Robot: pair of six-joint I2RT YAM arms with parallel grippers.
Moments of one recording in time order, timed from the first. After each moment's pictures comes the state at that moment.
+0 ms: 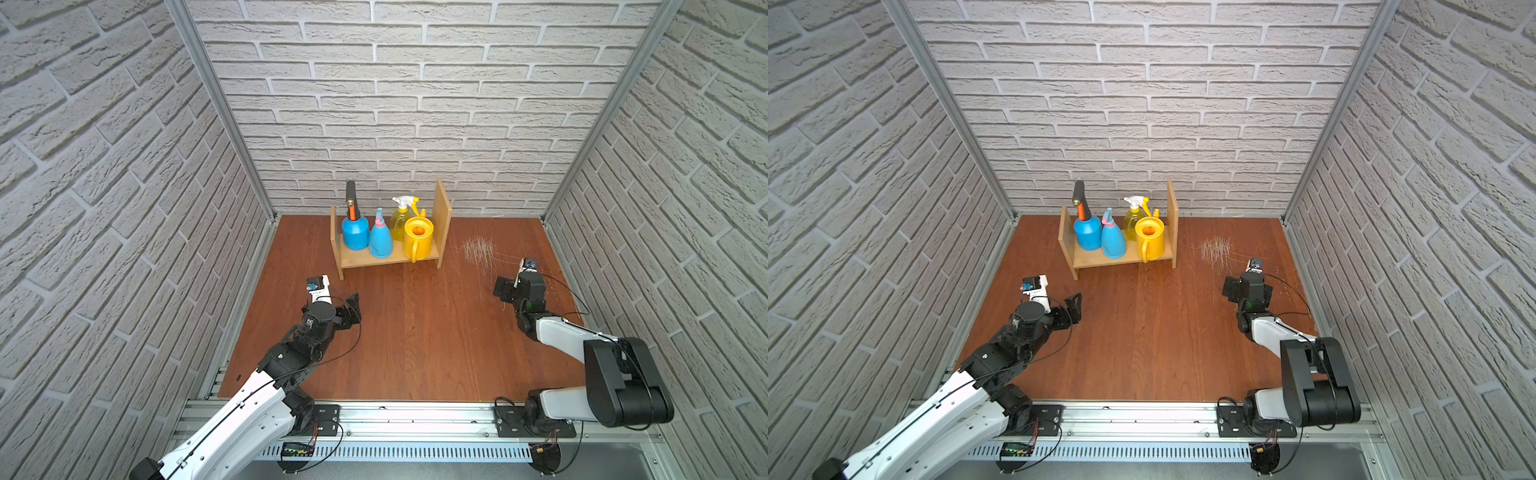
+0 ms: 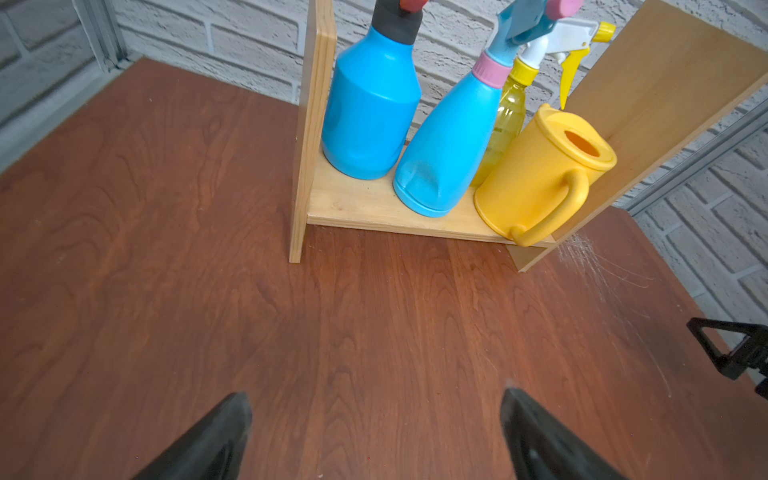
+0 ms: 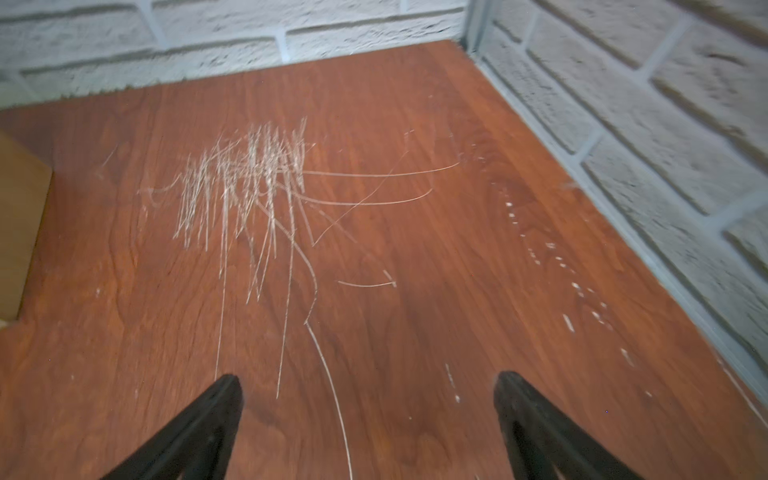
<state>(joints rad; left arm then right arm) -0.56 0.62 0.51 -0.35 -0.40 -0.50 0.08 1.43 0.47 0.42 0.23 0.15</state>
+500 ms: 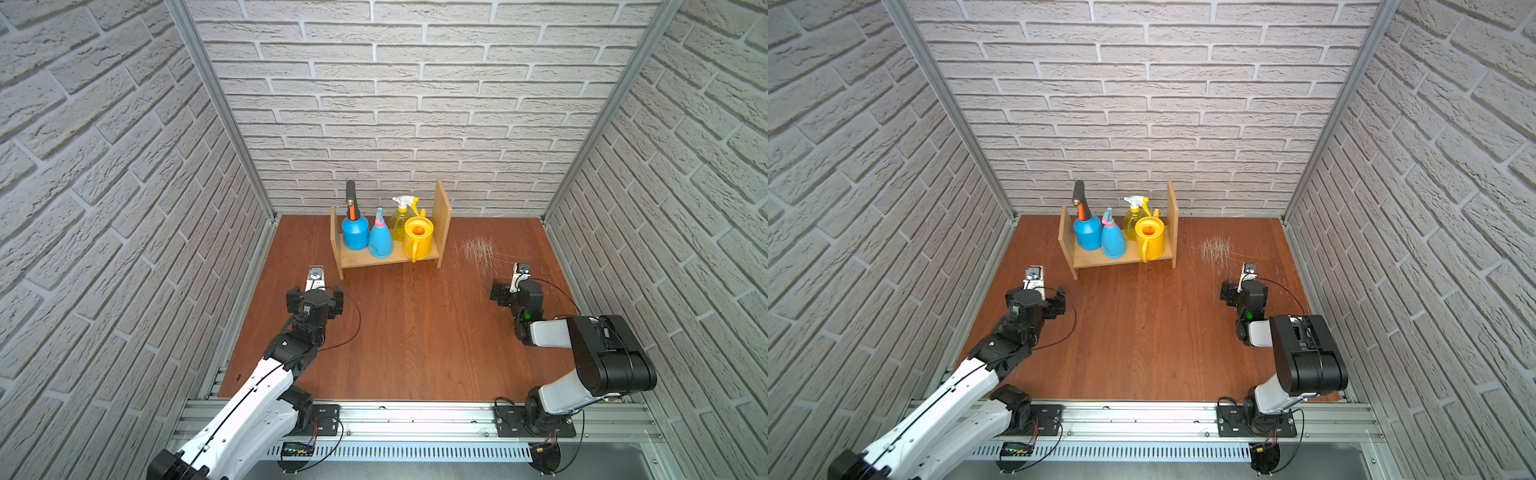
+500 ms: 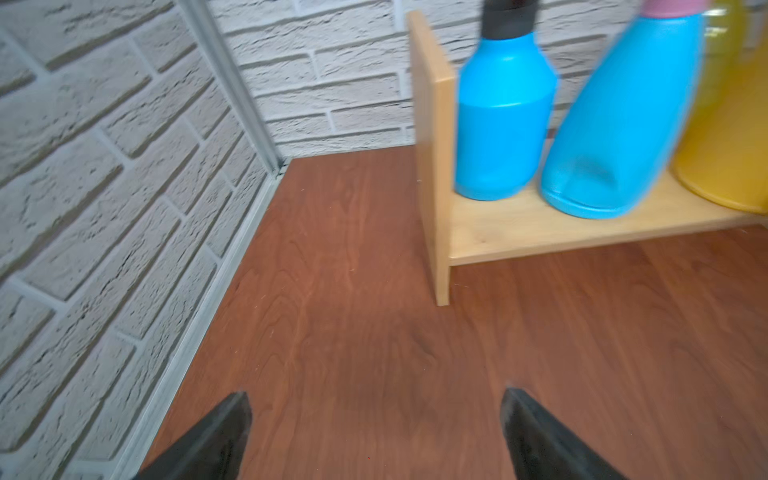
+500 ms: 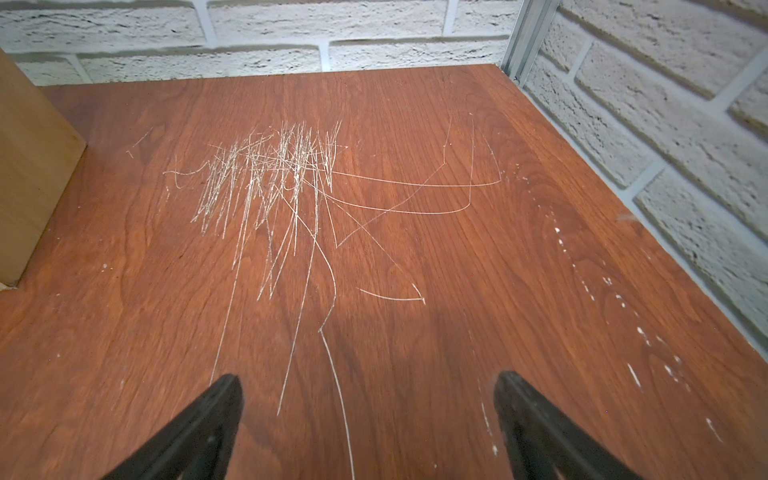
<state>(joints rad) -0.29 0.78 0.47 -0.15 -0.52 -0.07 0.05 1.55 0.39 0.73 0.17 0.08</state>
